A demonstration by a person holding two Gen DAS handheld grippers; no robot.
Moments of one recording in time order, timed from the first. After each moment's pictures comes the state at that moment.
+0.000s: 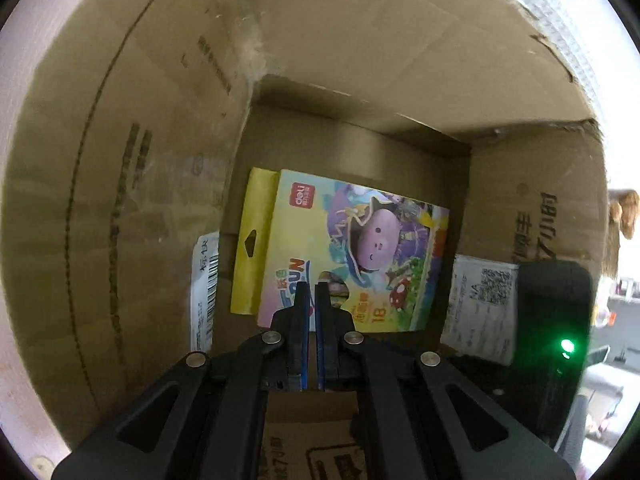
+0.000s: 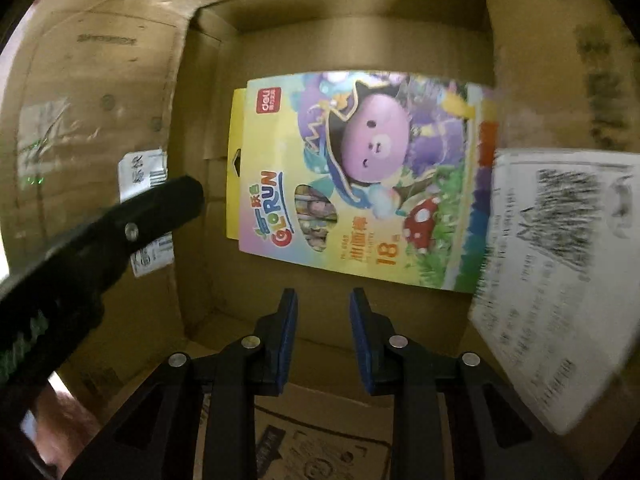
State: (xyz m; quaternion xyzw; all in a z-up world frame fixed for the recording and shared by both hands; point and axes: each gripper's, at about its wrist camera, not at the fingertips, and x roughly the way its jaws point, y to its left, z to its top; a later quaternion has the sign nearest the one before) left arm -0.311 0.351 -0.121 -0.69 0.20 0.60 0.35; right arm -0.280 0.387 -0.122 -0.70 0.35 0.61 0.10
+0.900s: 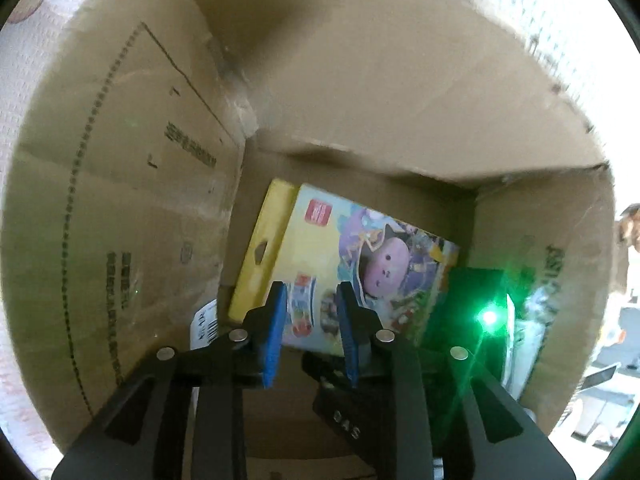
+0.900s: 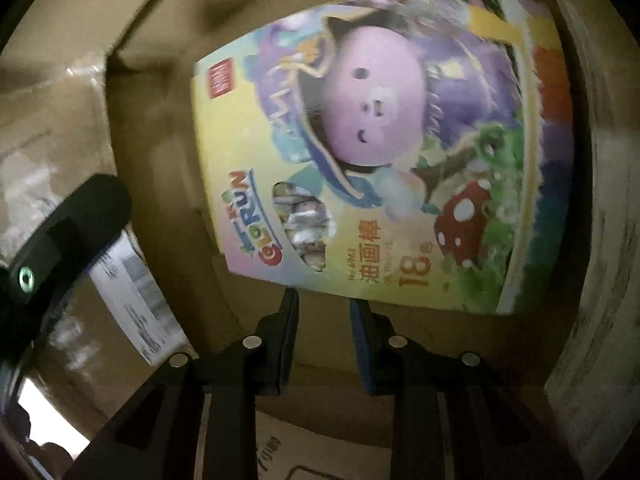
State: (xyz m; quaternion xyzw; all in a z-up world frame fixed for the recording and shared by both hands) left arm -0.321 0.378 -0.110 -0.66 0.21 0.63 0.35; right arm -0.269 0.422 -0.177 -0.66 0.48 0.57 0.10
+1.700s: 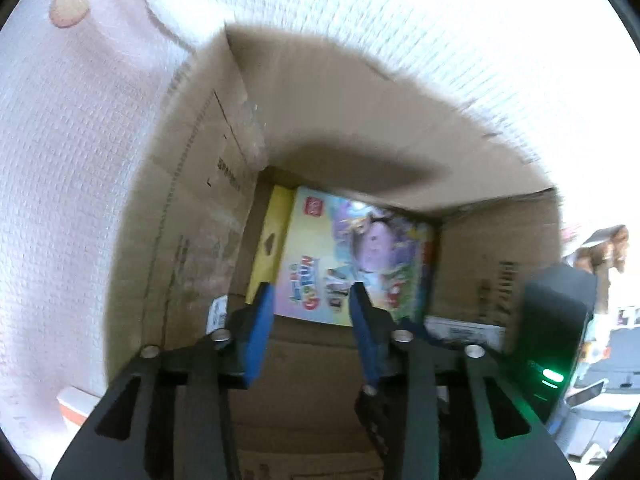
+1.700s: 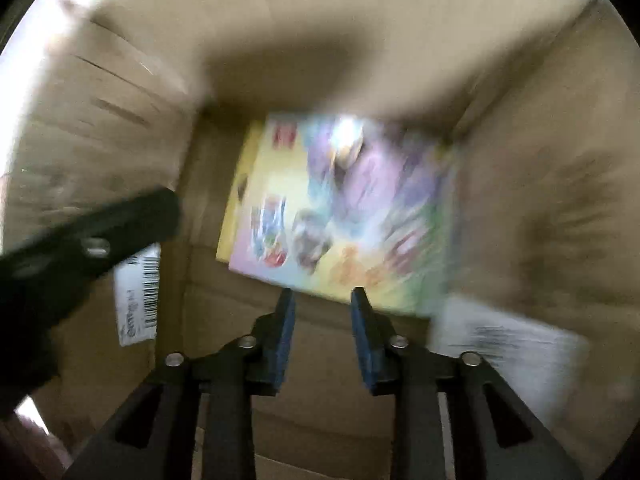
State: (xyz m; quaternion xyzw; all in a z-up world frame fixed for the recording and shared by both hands) left arm -0.303 0.357 -0.049 -0.62 0.15 0.67 0.37; right arm -0.255 0.392 -0.076 -0.62 0.21 0.74 0.16
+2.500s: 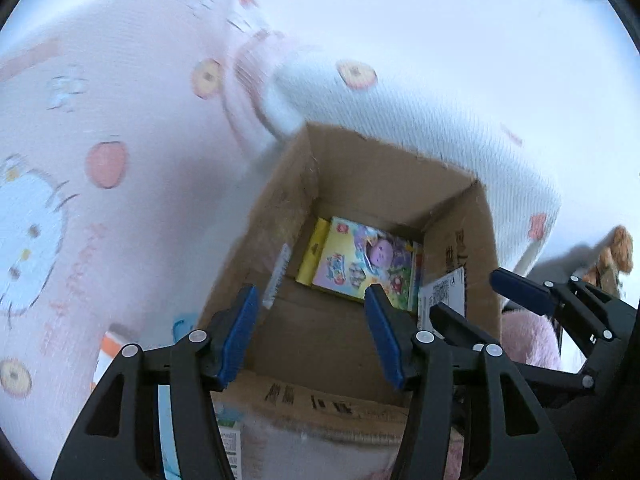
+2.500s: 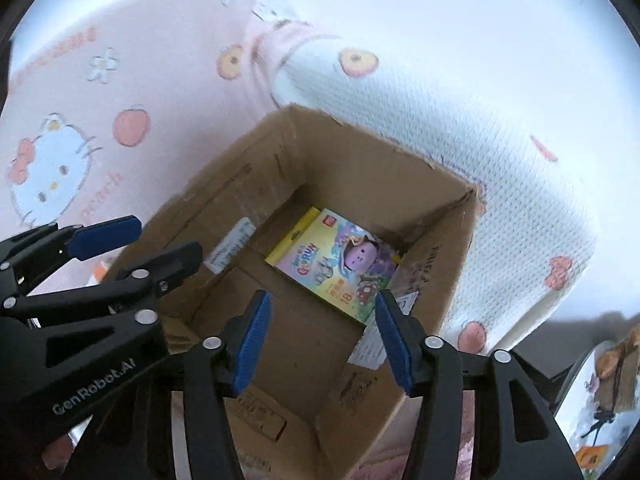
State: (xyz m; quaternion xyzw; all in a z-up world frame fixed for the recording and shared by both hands) left arm -0.197 0.246 0.032 -0.45 0.11 0.82 0.33; right arm -0.192 0.320 0.072 -0.48 0.01 0.87 0.08
